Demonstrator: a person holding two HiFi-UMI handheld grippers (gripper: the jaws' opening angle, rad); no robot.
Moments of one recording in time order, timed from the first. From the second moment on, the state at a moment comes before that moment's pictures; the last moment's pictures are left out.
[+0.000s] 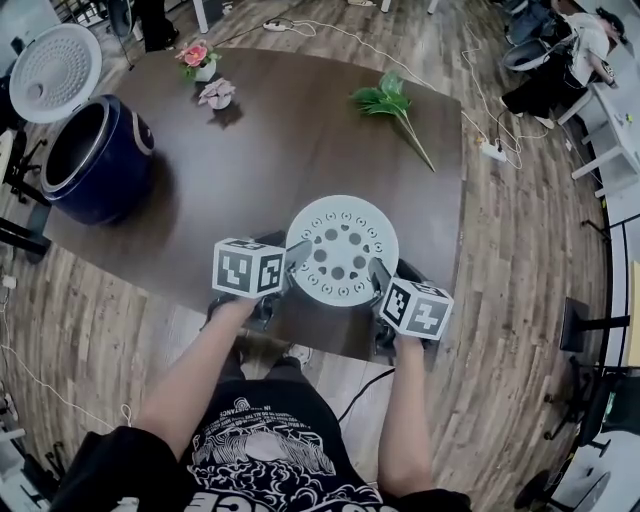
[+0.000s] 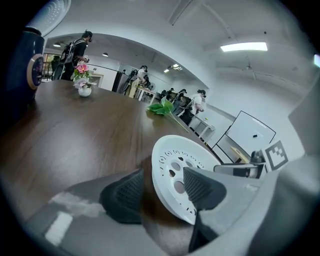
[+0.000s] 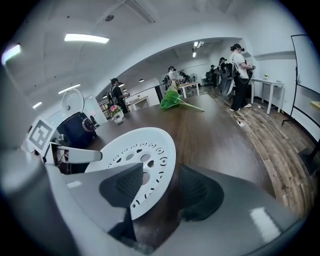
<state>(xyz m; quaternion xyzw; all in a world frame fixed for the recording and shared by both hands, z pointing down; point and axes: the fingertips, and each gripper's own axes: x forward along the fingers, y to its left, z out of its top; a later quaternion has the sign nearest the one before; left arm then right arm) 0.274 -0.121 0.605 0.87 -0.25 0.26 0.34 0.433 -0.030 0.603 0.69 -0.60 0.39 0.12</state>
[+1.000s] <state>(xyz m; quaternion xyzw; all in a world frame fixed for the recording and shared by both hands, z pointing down) 0.249 -0.129 0.587 0.86 -0.30 0.21 0.36 0.417 -0.048 0.591 0.69 -0.61 0.37 0.11</state>
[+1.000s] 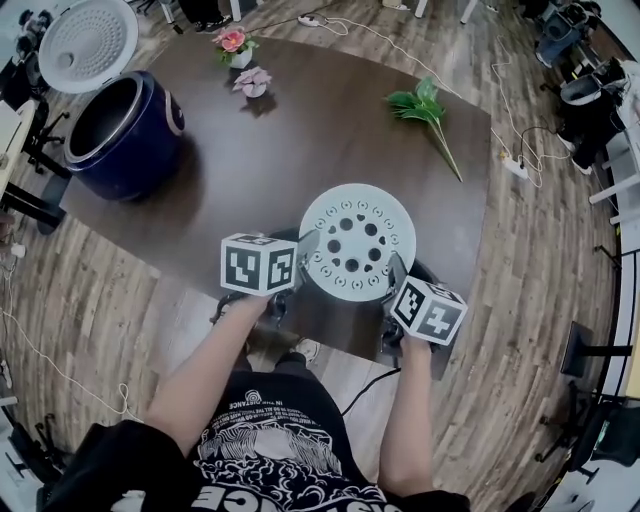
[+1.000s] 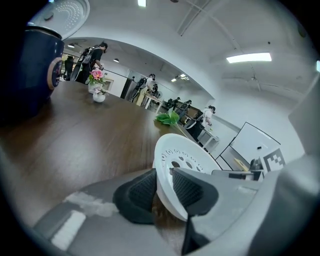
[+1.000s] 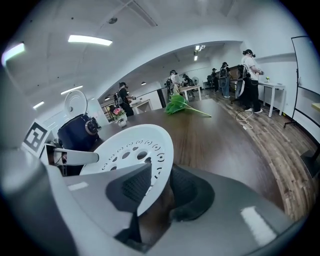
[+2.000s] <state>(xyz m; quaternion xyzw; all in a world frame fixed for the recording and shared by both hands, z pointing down) 0.083 -0.200 0.490 0.83 -0.45 0.09 0.33 0.268 -0.169 0.488 0.60 -0.74 0.27 0.11</state>
